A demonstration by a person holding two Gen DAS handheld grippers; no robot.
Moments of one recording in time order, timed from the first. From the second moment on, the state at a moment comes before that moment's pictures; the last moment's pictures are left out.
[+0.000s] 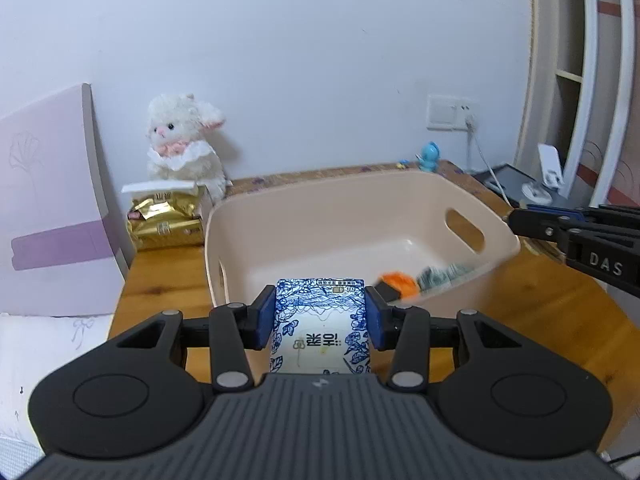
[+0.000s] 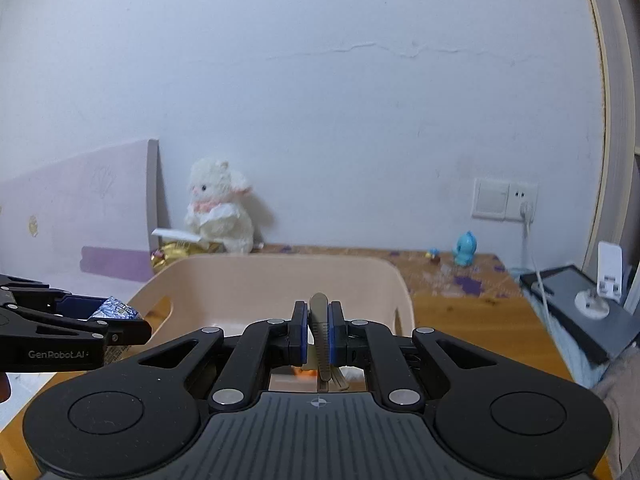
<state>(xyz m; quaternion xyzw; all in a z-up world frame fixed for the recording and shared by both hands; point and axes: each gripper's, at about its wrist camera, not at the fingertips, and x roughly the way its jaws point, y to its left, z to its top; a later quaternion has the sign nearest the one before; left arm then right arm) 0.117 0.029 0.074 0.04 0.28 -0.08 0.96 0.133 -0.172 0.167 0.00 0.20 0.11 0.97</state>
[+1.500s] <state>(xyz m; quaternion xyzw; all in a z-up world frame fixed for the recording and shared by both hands) 0.199 0.002 0.052 0.05 0.37 -0.01 0.93 0.198 -0.180 0.148 0.01 0.33 0.11 0.94</state>
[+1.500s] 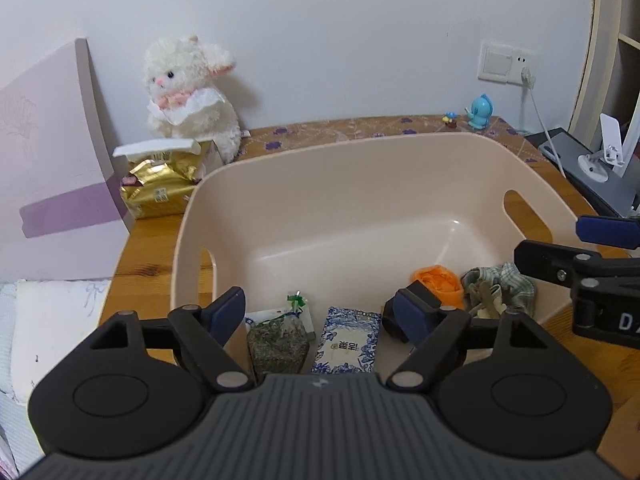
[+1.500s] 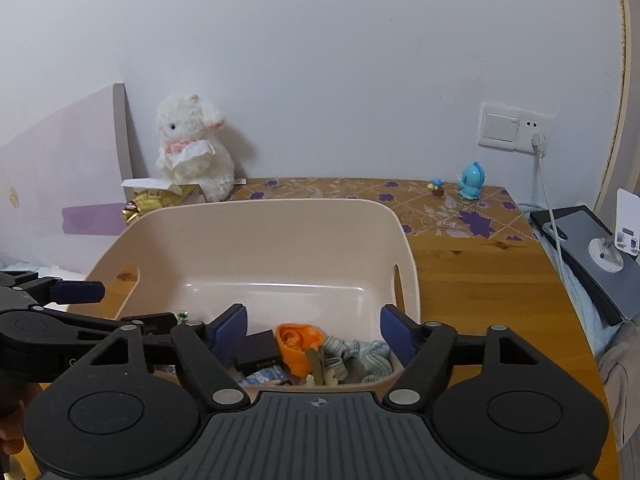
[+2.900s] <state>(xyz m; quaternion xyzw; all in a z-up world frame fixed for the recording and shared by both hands) 0.021 0.008 0.077 0.05 0.33 -0.02 0.94 0.036 -0.189 0.177 -0.04 0.32 0.13 0.94</state>
